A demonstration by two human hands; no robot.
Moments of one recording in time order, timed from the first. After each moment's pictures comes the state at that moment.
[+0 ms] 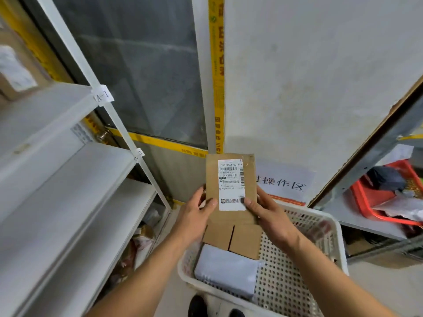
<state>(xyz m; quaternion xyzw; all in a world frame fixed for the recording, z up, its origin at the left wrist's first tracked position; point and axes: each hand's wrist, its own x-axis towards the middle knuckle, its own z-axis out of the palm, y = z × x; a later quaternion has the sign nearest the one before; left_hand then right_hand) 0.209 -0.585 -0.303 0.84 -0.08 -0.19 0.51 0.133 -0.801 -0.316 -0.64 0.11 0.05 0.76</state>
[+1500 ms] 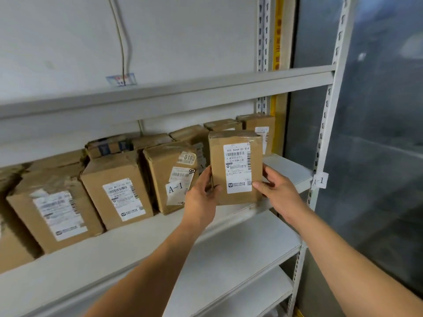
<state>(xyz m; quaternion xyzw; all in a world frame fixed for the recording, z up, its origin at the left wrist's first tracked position) 0.358 -0.127 -0.137 0.82 0.09 0.28 0.49 0.458 -0.333 -0.127 -0.75 -0.24 0.04 0.61</state>
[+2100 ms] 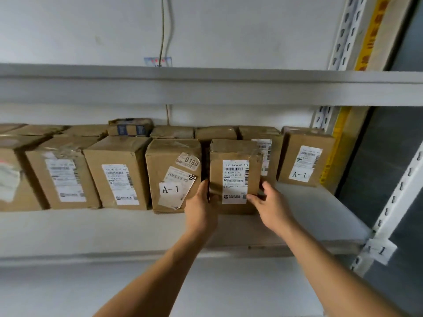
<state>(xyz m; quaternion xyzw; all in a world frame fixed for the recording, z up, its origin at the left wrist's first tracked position) 0.452 -0.133 -0.173 0.78 0.35 0.42 0.31 0.608 -0.252 -0.164 -0.77 -0.39 0.09 0.49</state>
